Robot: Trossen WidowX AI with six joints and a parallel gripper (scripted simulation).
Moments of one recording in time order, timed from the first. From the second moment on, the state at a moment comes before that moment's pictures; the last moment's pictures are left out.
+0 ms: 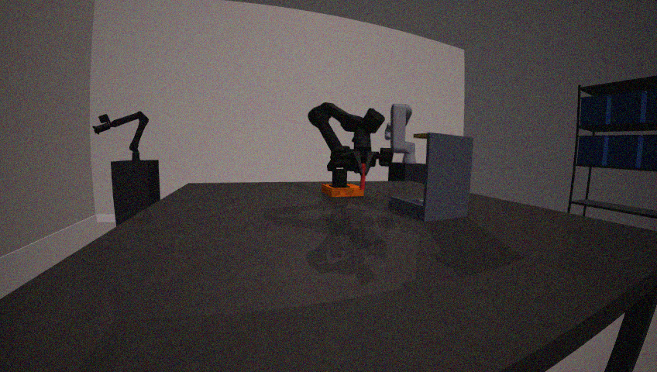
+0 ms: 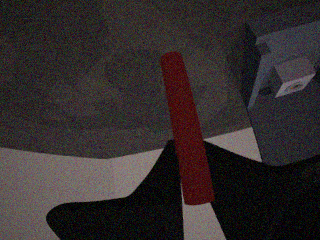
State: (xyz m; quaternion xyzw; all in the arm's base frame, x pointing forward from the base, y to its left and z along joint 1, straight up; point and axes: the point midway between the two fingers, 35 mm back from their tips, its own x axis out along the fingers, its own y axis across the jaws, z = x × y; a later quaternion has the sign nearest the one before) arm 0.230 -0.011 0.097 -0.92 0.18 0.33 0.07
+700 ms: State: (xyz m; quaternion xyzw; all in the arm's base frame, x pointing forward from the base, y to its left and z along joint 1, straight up) arm 0.253 0.015 0.105 -0.93 0.15 0.33 0.06
